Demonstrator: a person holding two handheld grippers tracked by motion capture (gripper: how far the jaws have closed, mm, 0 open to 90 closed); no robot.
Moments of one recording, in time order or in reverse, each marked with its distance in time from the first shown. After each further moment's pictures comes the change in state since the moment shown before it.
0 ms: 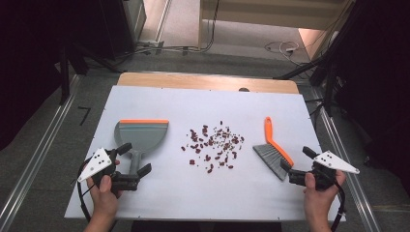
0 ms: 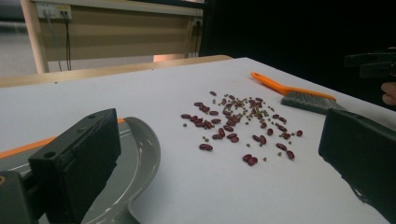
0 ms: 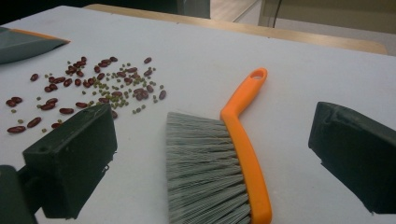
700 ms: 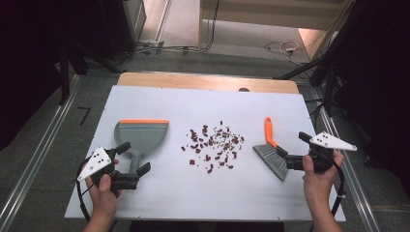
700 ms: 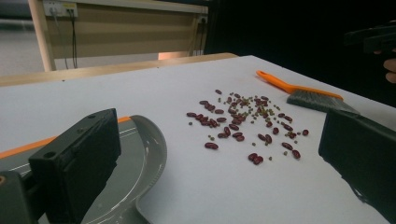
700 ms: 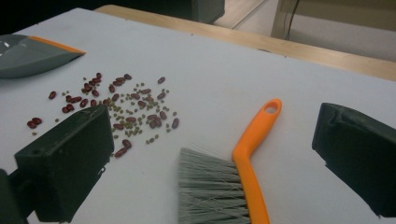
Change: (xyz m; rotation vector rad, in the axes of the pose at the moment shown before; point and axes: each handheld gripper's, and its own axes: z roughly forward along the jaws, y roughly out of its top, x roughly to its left) left arm 0.001 0.002 -0.001 0.008 0.020 0.003; right arm 0.001 0.056 0.015 0.062 0.054 -0.025
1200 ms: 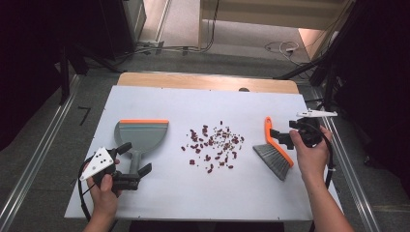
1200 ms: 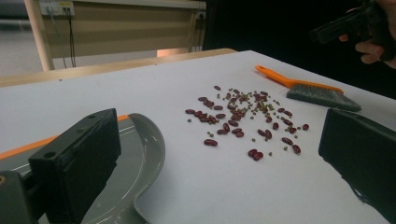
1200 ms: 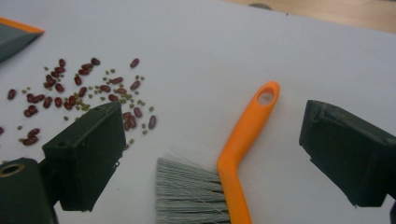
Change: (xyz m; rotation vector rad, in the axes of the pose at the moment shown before) left arm -0.002 0.000 0.003 0.019 -0.006 0.019; right arm -0.026 0.037 0.056 0.248 -0.002 0.093
